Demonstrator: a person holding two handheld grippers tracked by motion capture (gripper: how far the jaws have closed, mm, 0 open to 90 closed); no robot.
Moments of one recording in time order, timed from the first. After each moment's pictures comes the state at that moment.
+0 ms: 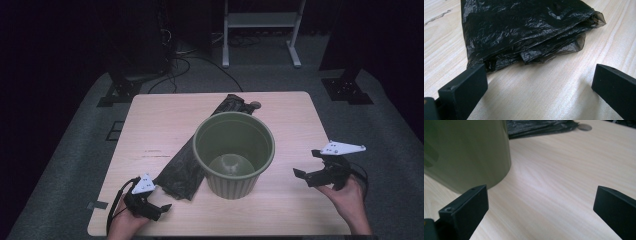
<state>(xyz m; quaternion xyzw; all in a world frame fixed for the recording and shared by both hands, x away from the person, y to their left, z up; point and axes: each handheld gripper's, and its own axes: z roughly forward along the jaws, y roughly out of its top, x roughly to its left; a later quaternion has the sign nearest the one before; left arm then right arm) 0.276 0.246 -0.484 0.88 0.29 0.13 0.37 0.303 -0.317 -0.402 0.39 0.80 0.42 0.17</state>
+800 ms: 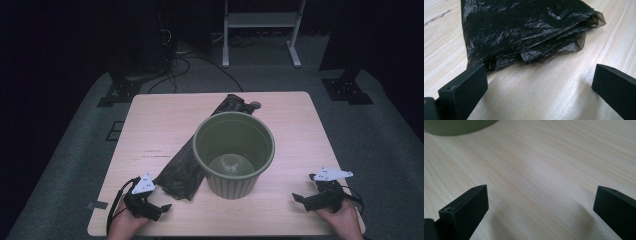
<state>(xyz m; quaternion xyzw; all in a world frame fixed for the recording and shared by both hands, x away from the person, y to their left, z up) 0.276 0.246 -0.484 0.87 0.29 0.13 0.37 0.279 -0.325 -0.484 0.39 0.83 0.37 0.15</state>
